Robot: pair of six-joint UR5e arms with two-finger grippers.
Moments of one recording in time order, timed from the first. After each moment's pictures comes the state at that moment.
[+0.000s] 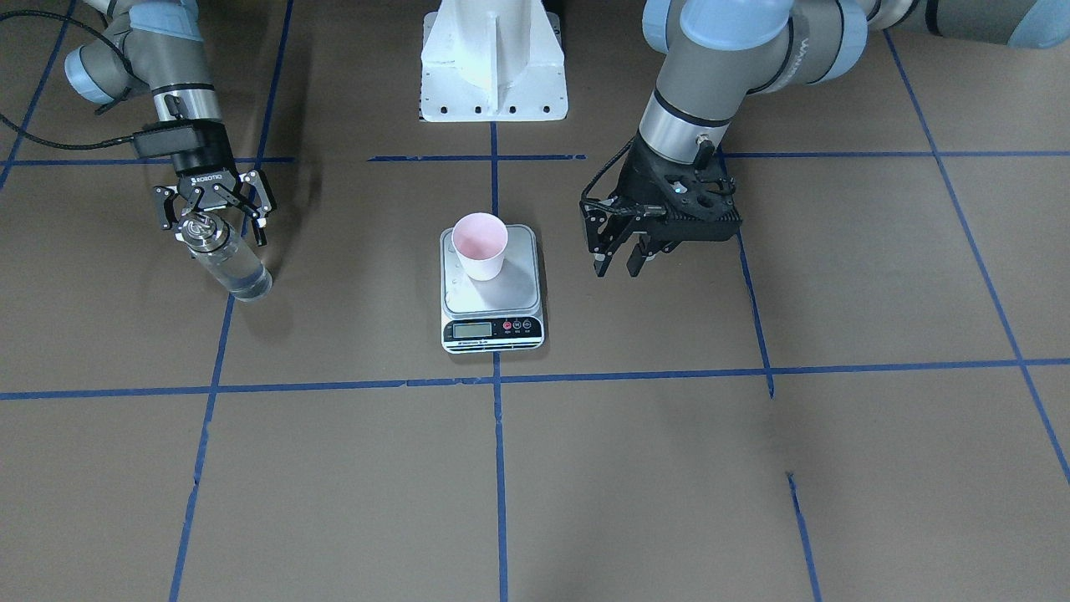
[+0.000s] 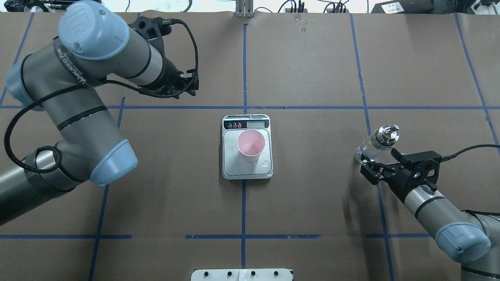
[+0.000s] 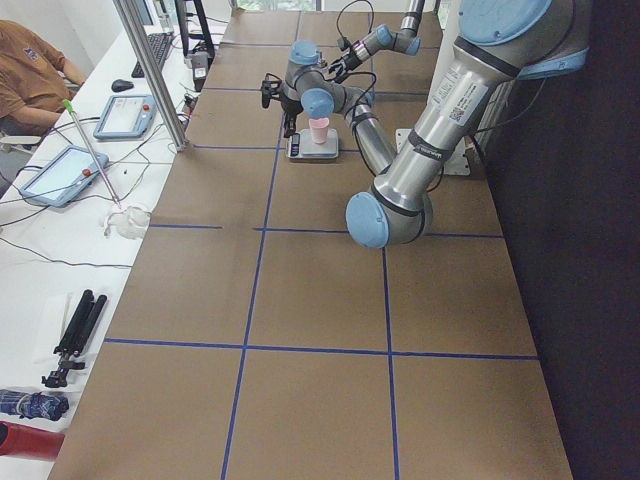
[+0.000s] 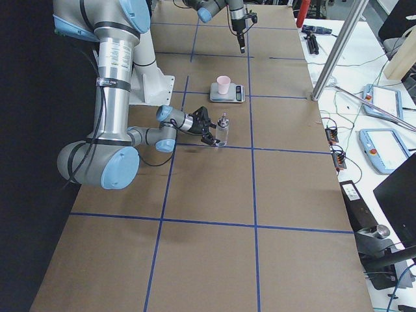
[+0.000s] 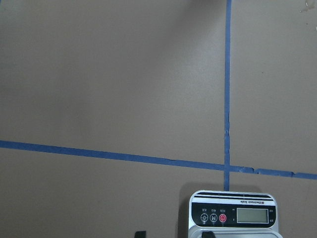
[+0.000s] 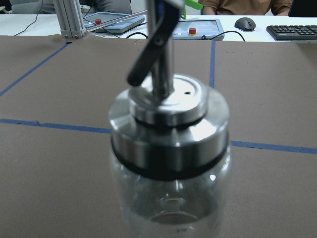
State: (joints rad) left arm -0.74 -2.20 -1.82 -1.67 -1.93 -1.25; right arm 0.23 -1.74 1.82 -0.53 0.86 1.15
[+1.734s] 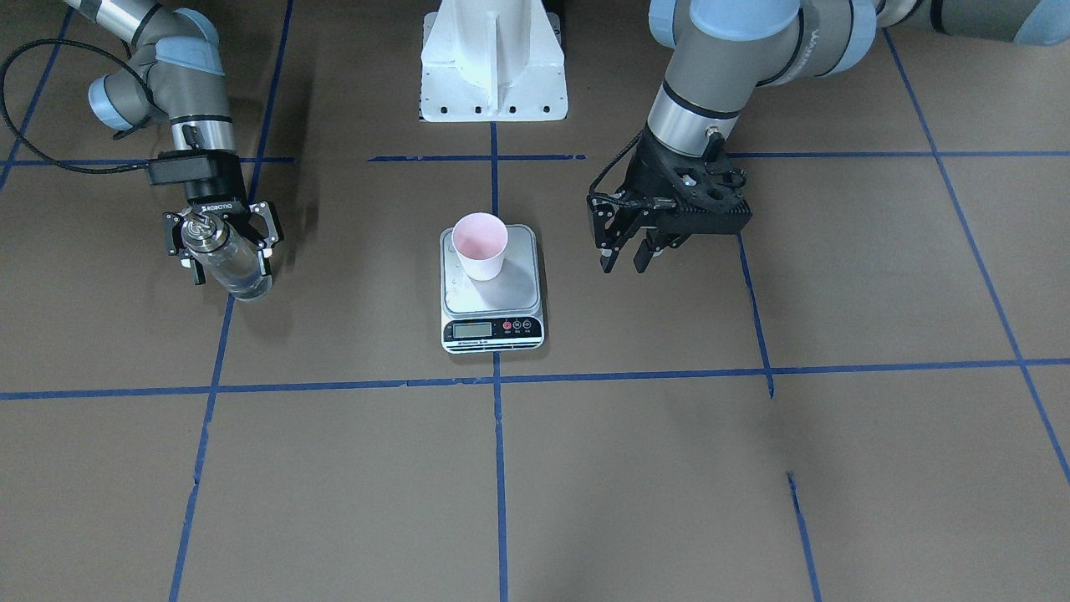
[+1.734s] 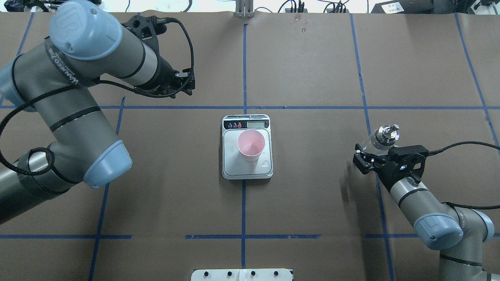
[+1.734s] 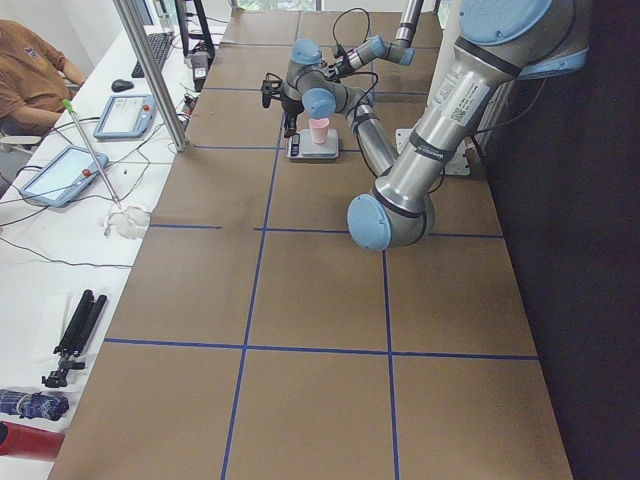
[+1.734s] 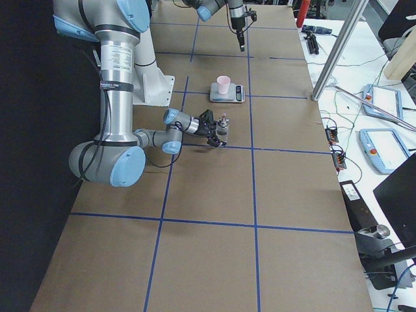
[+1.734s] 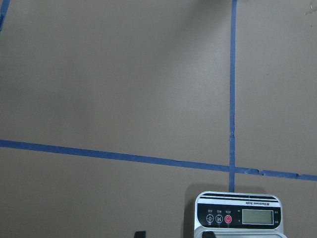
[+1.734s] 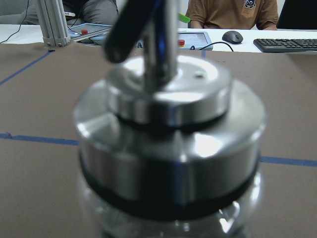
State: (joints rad) left arm -0.75 -2.18 -1.84 -1.66 -1.93 -1.26; right arm 0.27 -1.63 1.69 -0.52 0.80 1.15
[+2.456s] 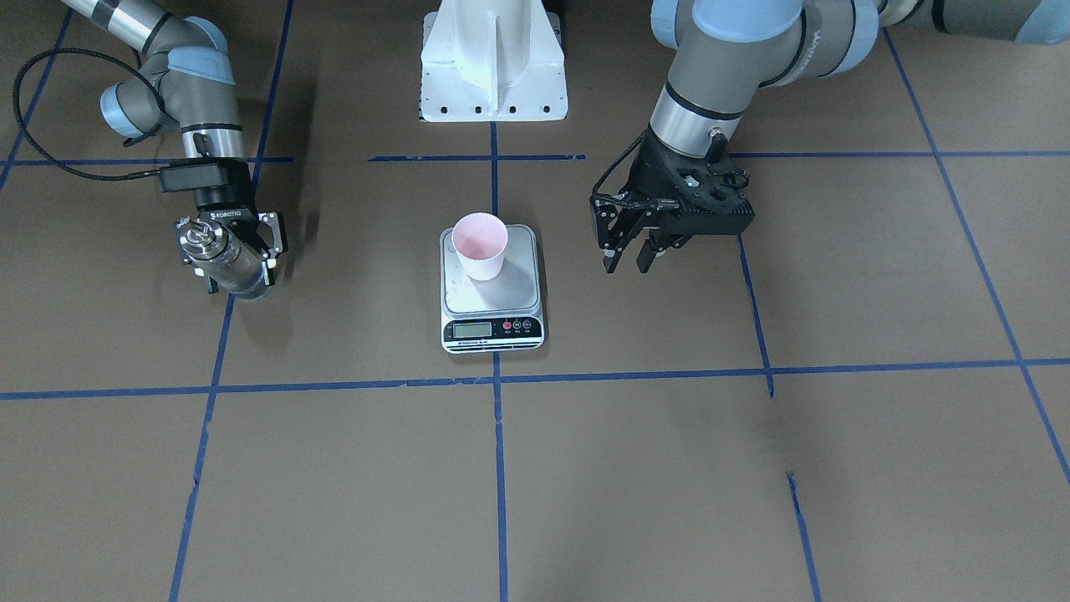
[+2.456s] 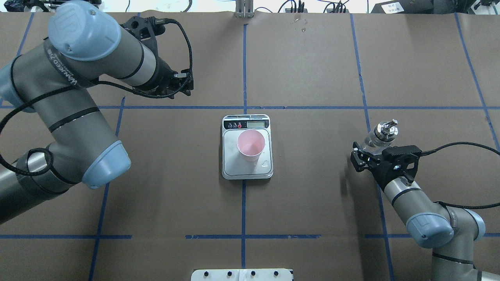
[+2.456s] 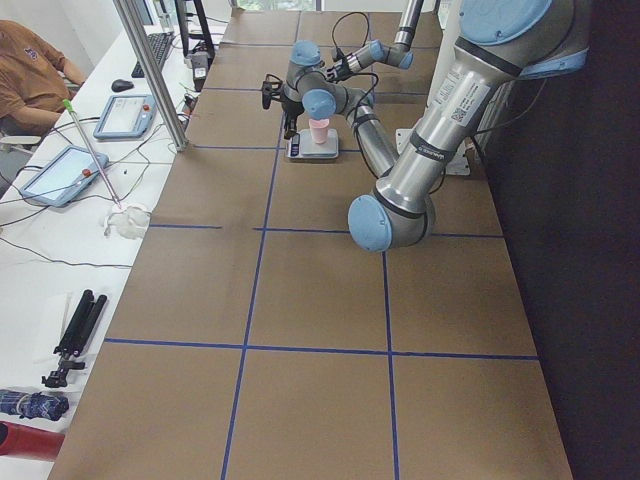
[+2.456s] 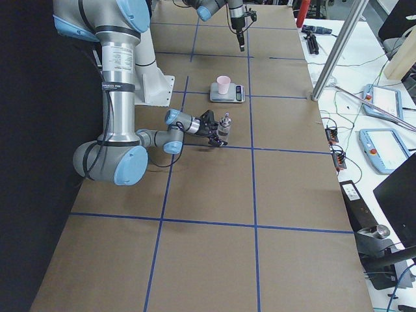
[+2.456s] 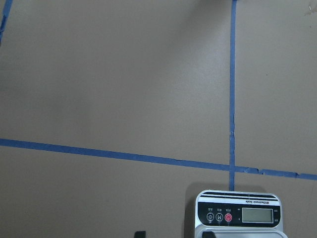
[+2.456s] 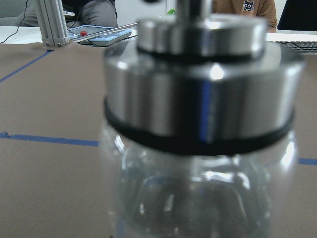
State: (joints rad) left arm -0.75 -2.18 -1.85 -1.66 -1.92 -1.26; right arm 0.26 -1.60 1.65 -0.52 0.79 1.15
